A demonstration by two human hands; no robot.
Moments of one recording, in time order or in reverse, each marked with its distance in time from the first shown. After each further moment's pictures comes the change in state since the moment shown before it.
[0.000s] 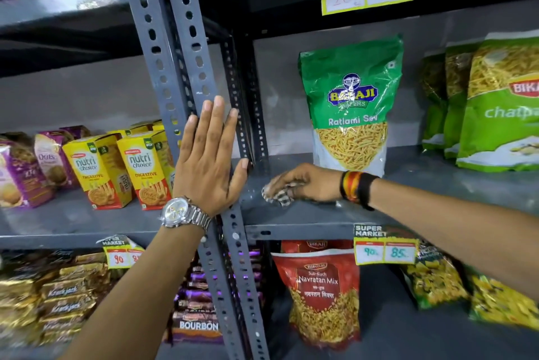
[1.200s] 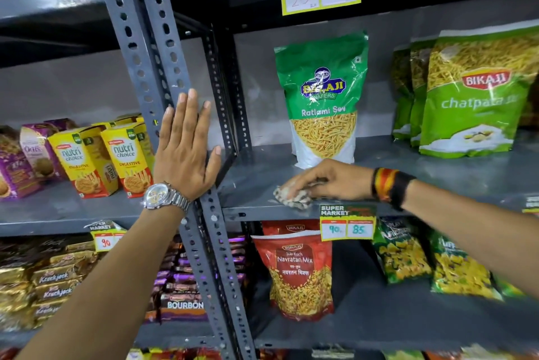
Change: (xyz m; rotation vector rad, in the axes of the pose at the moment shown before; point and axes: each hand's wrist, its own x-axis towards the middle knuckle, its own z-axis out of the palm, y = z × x) left_hand -0.001 0.005 -0.004 -0.002 -0.044 -0.047; right_hand -0.108 -0.006 -0.024 -0.051 -0.051 -0.027
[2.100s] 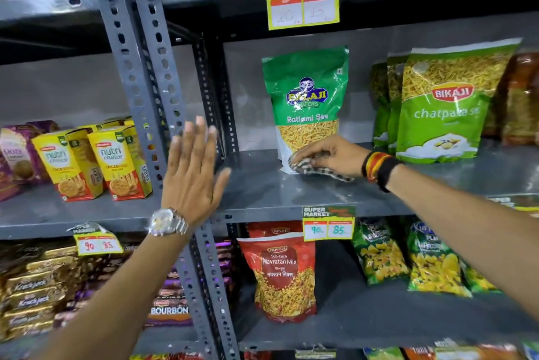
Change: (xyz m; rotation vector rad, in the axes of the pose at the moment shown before) left_hand -0.026 0.043 -0.004 -0.053 -0.112 -0.059; right_hand -0.012 0.007 -0.048 -0.089 0.312 0.060
